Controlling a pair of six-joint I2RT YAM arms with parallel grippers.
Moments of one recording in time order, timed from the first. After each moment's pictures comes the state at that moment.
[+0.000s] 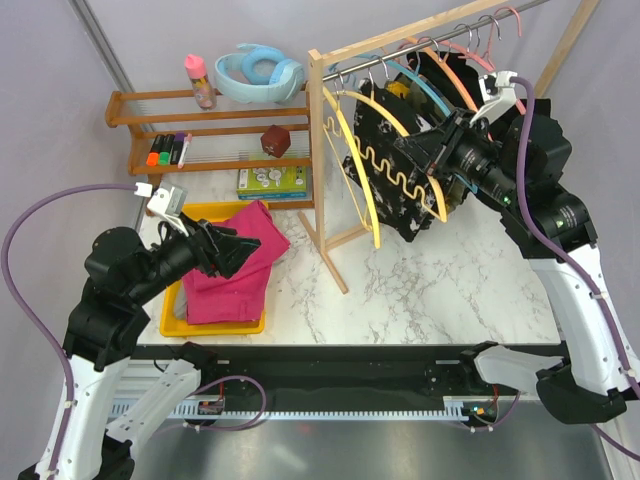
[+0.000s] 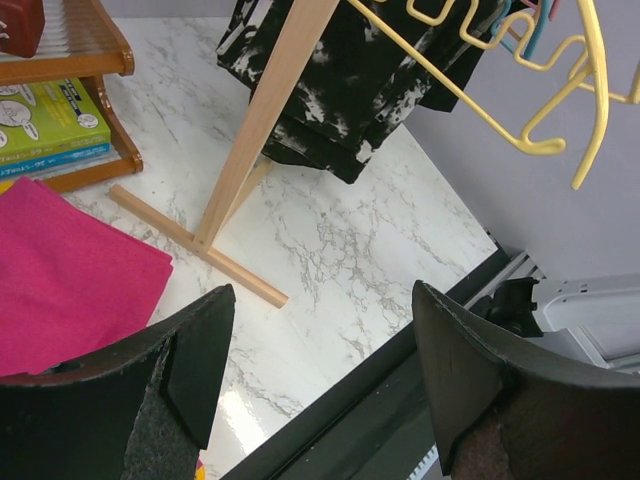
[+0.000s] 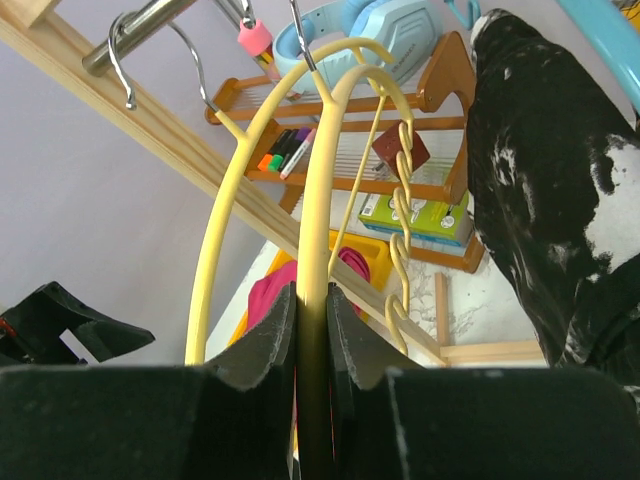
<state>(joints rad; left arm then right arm) -0.36 0.65 1.21 -0.71 0.36 -0.40 0.41 1.18 1.71 -0.58 -0.25 0.58</state>
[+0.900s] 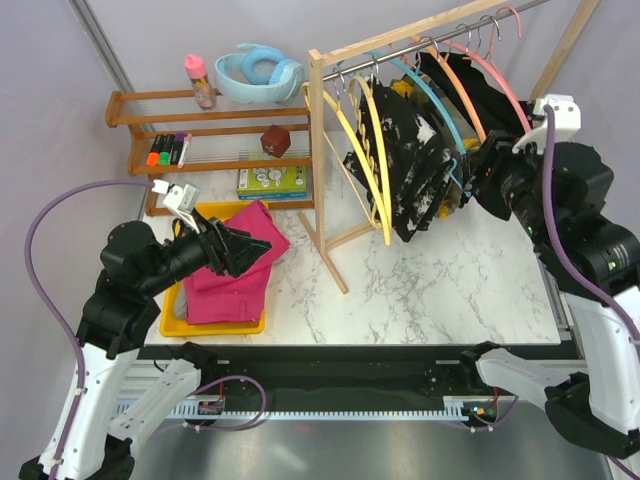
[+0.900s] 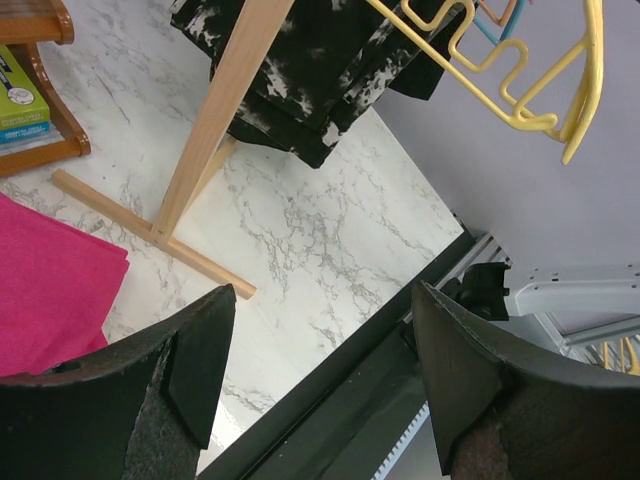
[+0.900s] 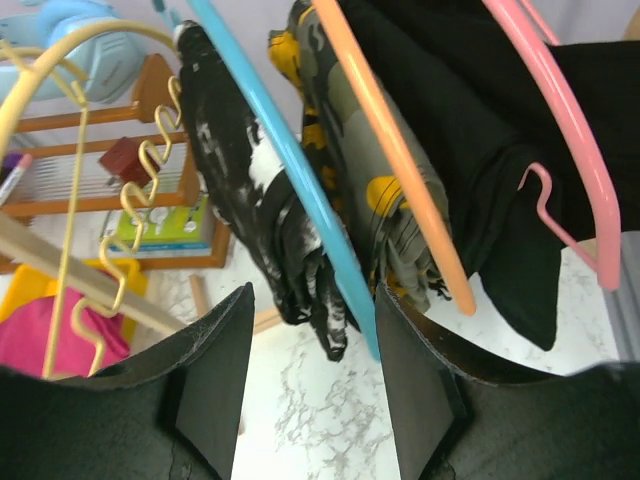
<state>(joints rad) -0.36 0.67 1.14 -0.64 0.45 -0.45 0.42 1.04 1.76 -0.91 0.26 0.27</state>
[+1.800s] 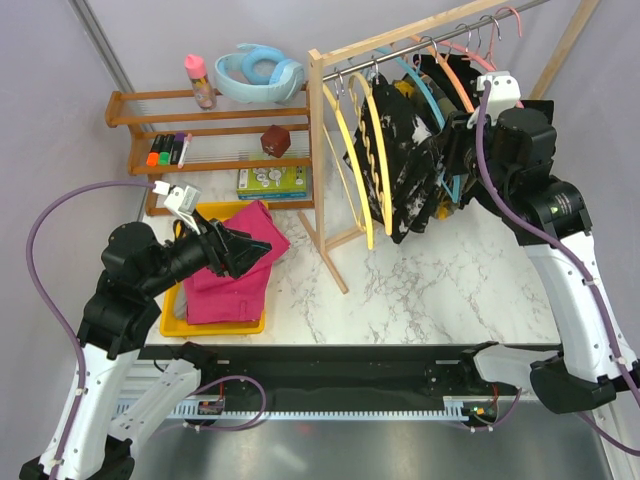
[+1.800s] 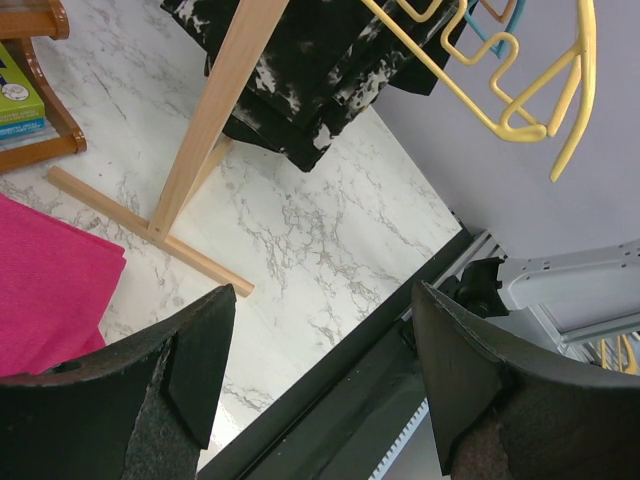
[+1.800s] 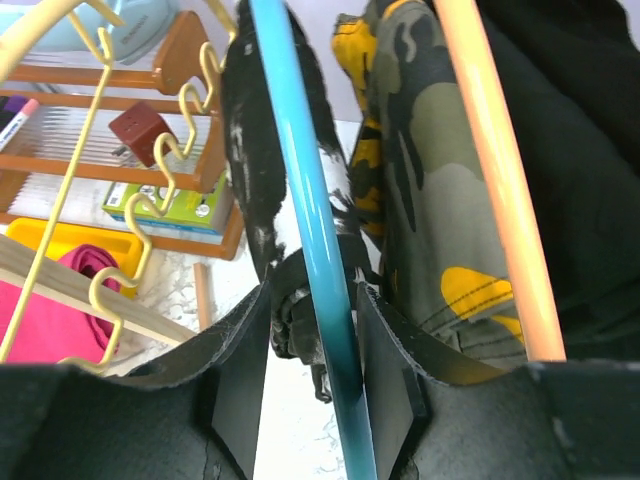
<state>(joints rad) -0.36 0.66 1.12 -0.63 0.46 -0.46 0.35 1.23 1.74 -0.75 0.09 0.16</state>
